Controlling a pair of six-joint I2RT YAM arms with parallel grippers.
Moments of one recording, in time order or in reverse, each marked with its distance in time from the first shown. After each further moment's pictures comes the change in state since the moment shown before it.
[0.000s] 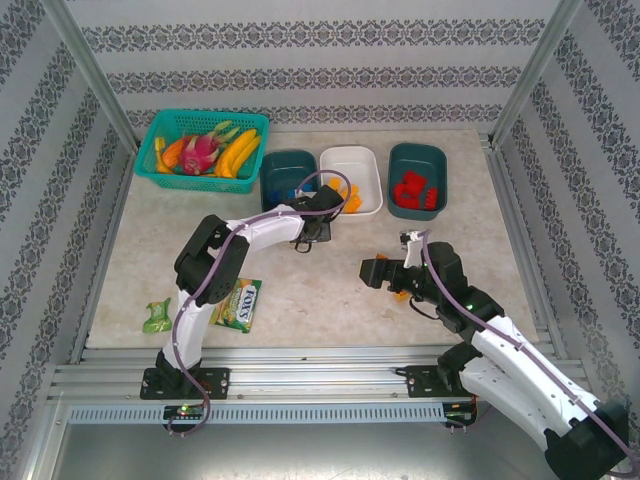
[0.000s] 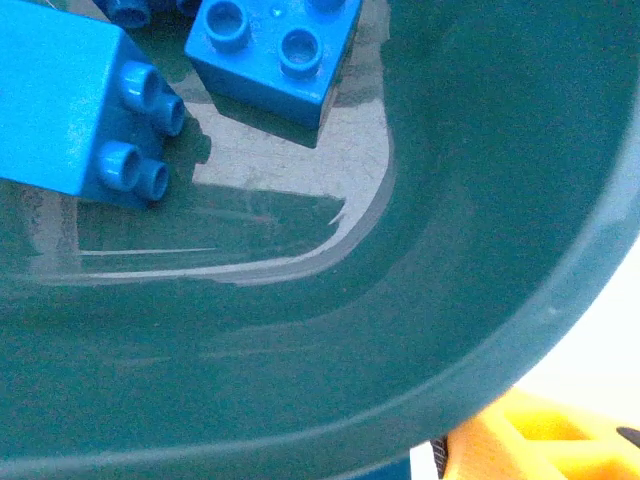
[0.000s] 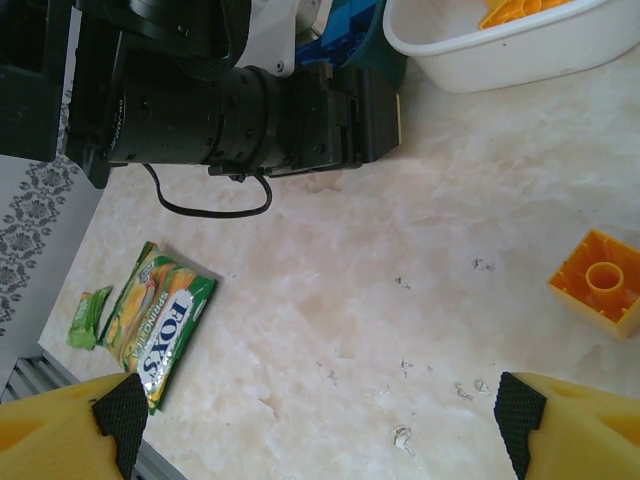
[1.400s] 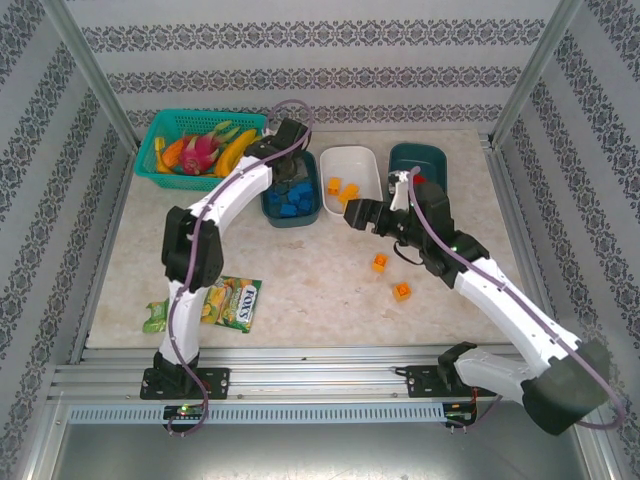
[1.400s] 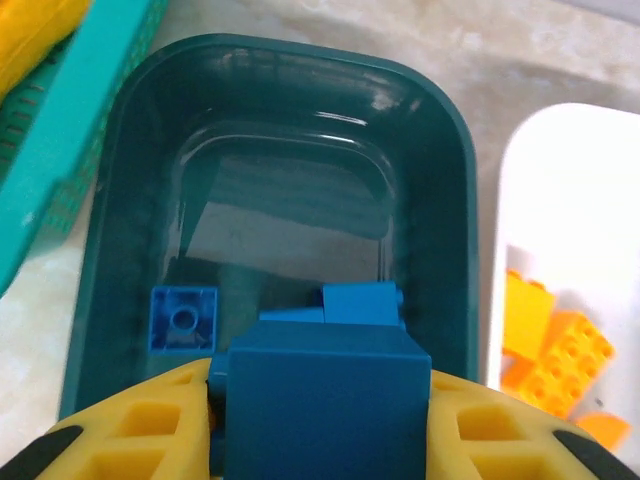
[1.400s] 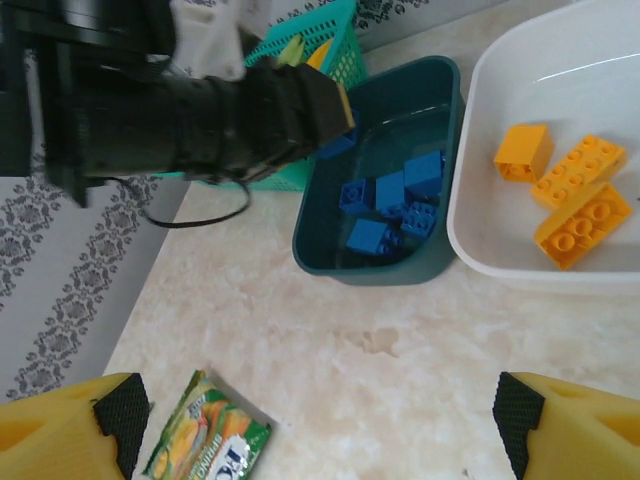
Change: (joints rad) left arm 0.233 0.071 0.506 -0.215 0.050 0.098; right arm -0.036 0.406 0.448 0.064 0.021 -0.002
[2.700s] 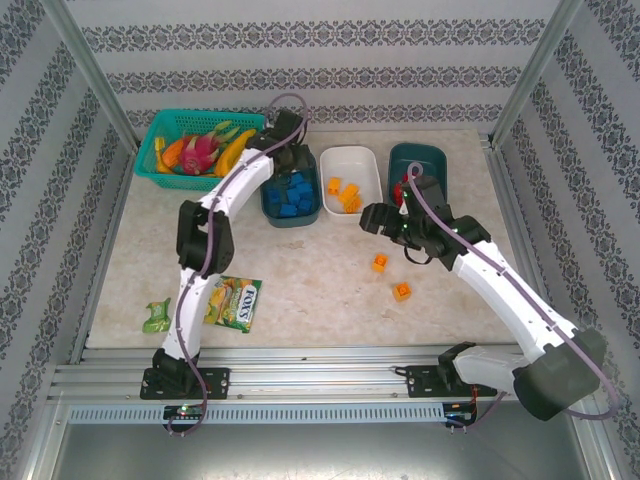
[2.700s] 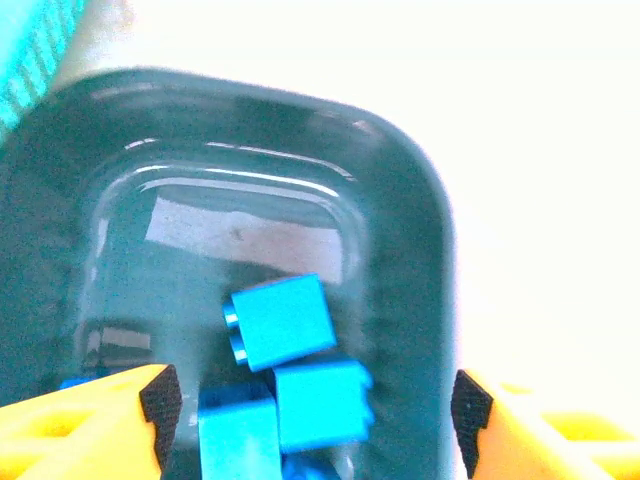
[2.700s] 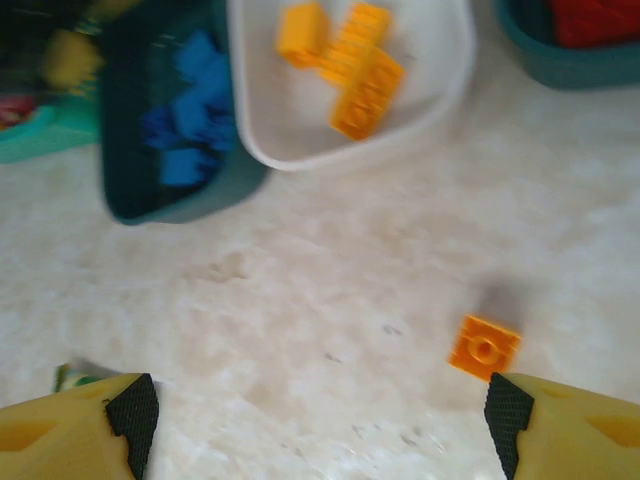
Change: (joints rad) left arm 0.047 0.097 0.158 -0.006 0.133 -0.016; right arm -0.045 0.076 0.145 -0.504 0.181 0.094
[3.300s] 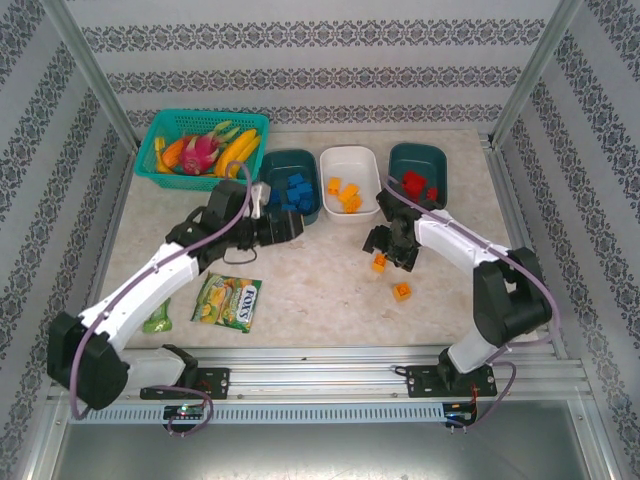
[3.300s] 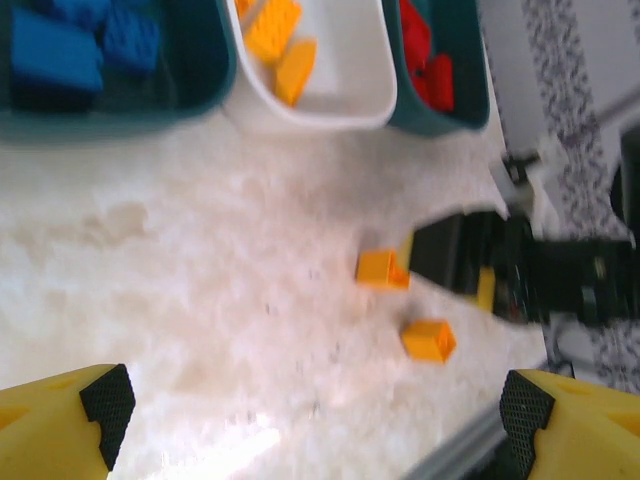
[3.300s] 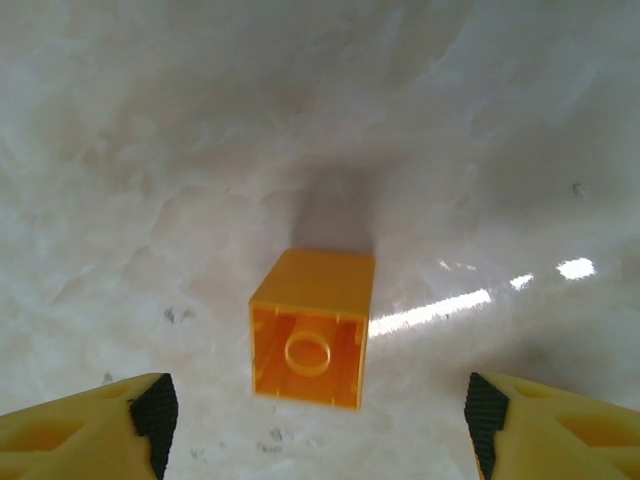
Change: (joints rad) left arm -0.092 -1.091 -1.236 0.347 0.460 0.003; right arm -0.045 0.417 0.006 -0.091 -0.002 0.132
